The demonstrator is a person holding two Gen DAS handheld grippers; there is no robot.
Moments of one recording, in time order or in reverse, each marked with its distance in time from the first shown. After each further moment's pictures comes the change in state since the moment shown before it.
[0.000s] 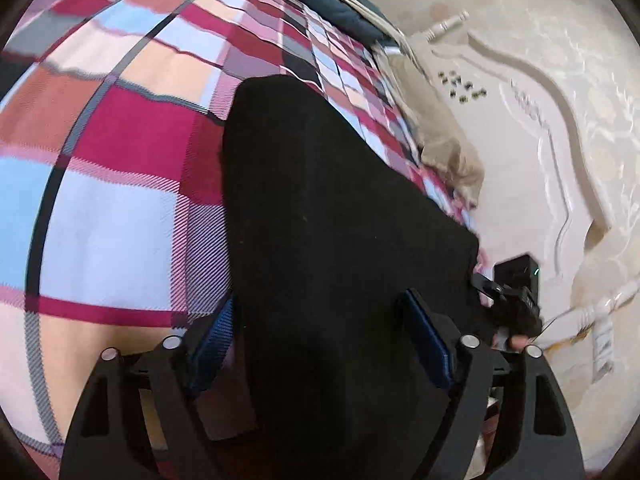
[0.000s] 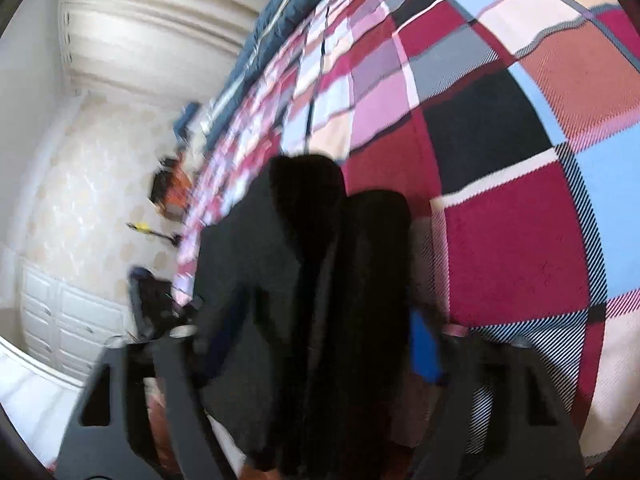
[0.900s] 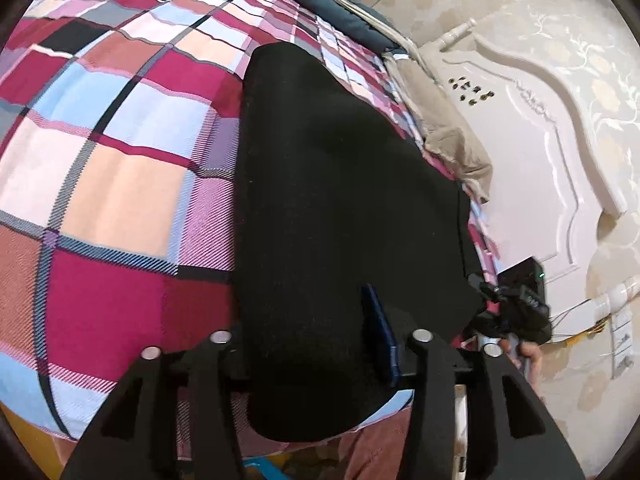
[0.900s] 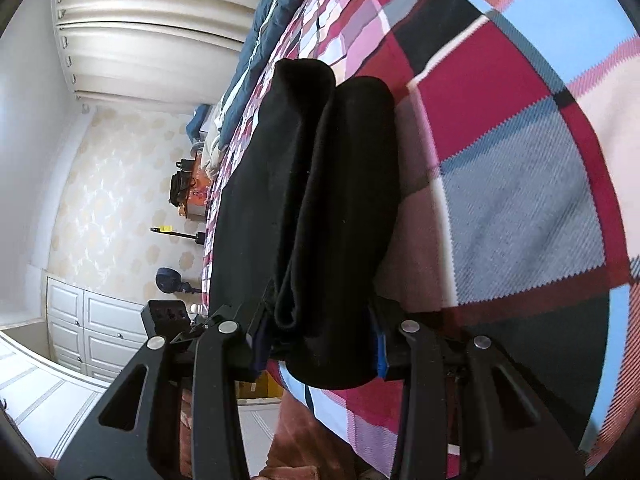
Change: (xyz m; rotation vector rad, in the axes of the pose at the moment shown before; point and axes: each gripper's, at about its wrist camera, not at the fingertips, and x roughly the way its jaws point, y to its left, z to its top) left arm -0.037 -0.023 -0.077 -0.057 -0.080 0.044; right arm -0.020 -0.015 -0.052 0.123 0.004 0.135
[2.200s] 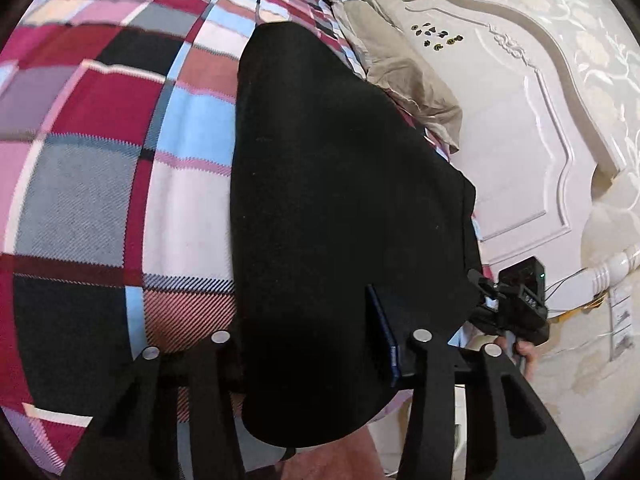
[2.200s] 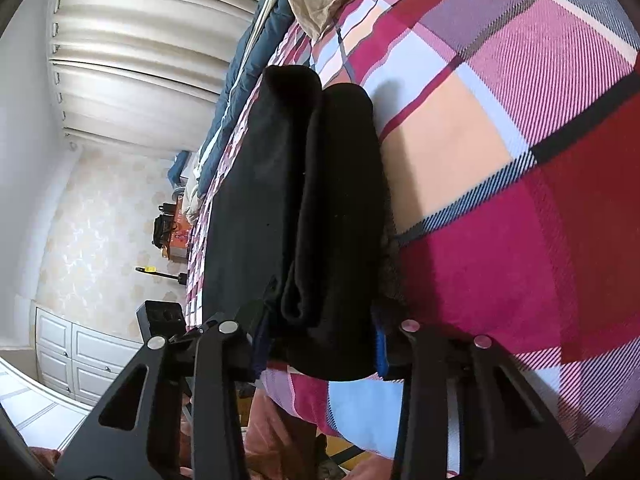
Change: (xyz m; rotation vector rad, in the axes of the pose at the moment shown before) left arm 0.094 -0.094 -0.004 0.092 0.134 -0.055; right arm -0.118 -0.043 0.004 0.041 -0.165 -0.087
